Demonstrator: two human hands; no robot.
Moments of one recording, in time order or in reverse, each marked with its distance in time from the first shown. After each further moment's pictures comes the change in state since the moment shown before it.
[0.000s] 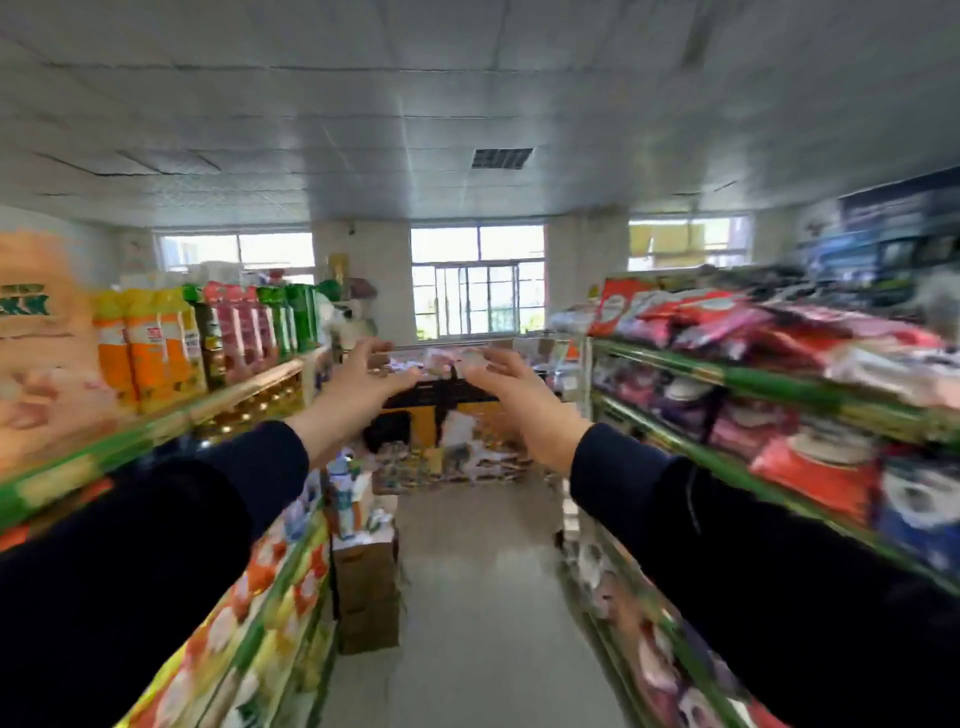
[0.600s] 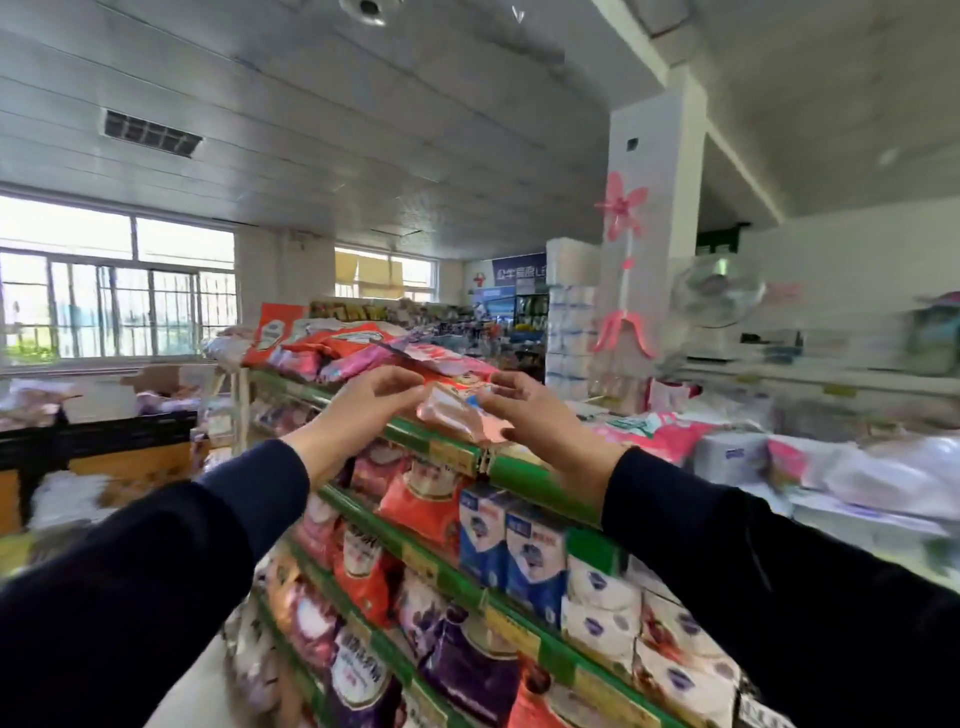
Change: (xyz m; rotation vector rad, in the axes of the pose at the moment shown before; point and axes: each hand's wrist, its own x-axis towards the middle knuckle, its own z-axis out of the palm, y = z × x) left_hand 0.043 0.228 0.472 -0.367 -0.591 0.322; right_hand -0.158 -0.017 -0.459 -0.440 0.633 0.150
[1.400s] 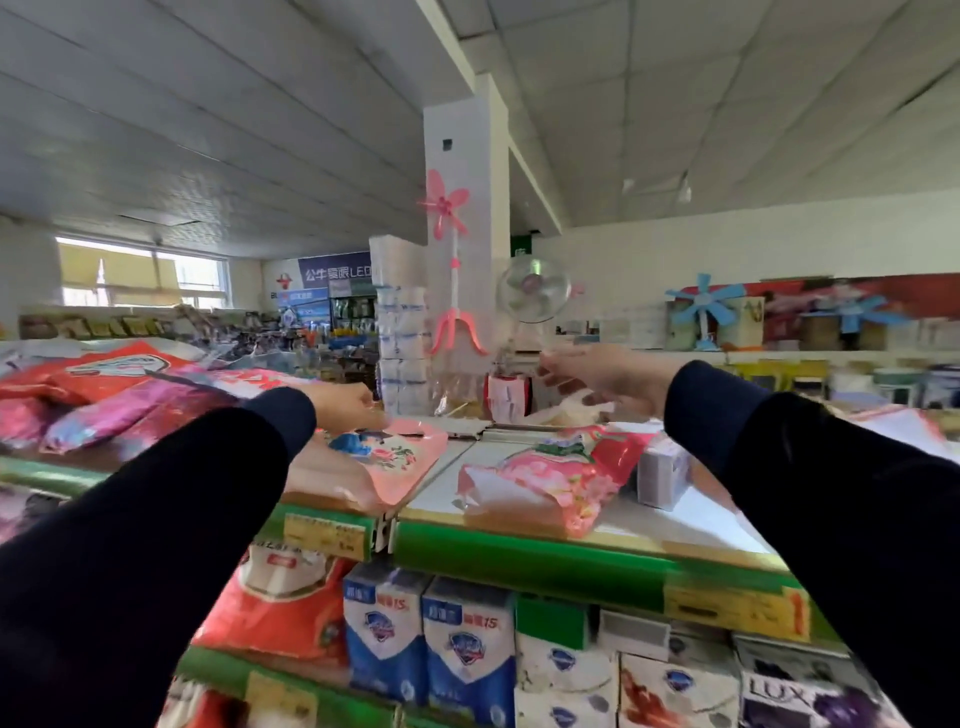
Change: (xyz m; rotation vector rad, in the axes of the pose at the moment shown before) left_hand 0.255 -0.043 0.108 0.769 -0.620 0.131; right_hand 0.076 0.020 -0.178 -0.545 0.291 0.329
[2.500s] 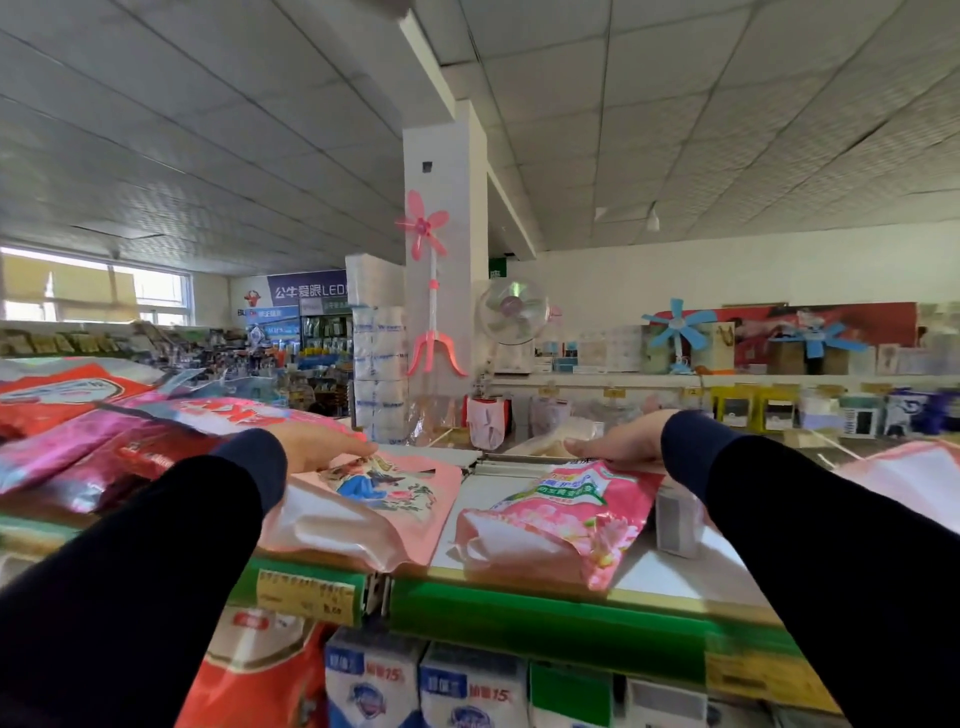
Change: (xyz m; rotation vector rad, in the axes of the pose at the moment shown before) left_hand 0.067 -0.035 0.022 -0.717 -0.096 -0.074; right_hand 0.033 0.042 0.001 -0.231 -0.141 0.599
